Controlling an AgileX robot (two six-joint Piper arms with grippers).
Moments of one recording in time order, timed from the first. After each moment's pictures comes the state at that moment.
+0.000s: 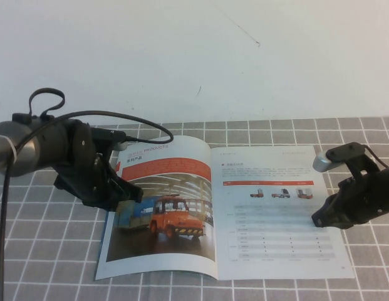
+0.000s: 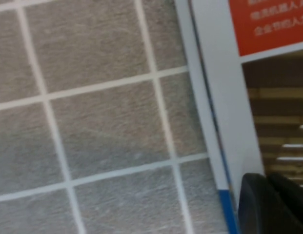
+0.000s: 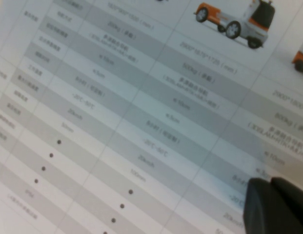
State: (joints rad) right arm 0.14 1.95 -1.01 0.88 0.57 -1.12; left arm -0.24 1.94 -1.26 -0.05 0.61 -0.04
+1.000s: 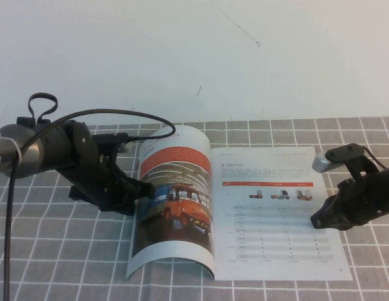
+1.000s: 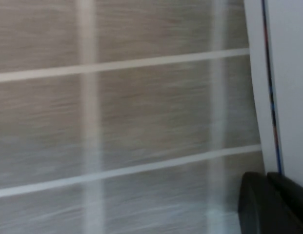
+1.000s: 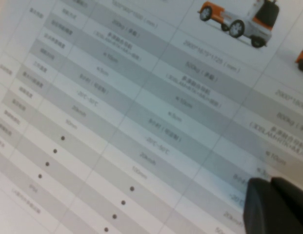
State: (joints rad) right arm 0.14 1.95 -1.01 0.88 0.59 -1.11; left arm -0.24 1.98 -1.27 -0.30 0.60 0.04
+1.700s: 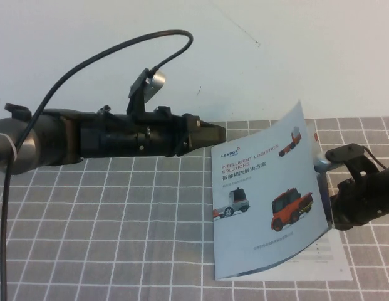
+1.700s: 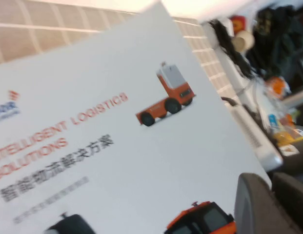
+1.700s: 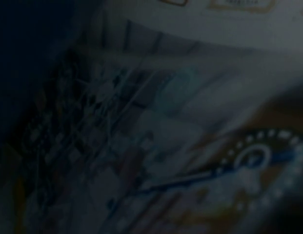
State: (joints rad) right arm 0.14 1.95 -1.01 0.88 0.59 -1.11; left arm -0.24 1.92 -1.27 -1.65 0.93 1.13
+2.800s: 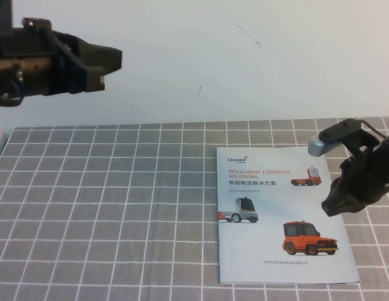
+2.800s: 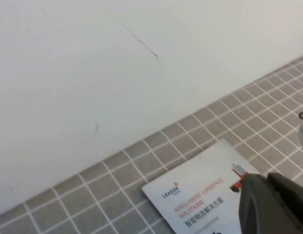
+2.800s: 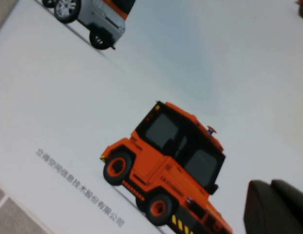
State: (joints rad) right arm 0.19 1.84 -1.17 0.42 0.78 -0.71; left arm -0.10 1.30 -1.22 -1.06 0.72 0.95
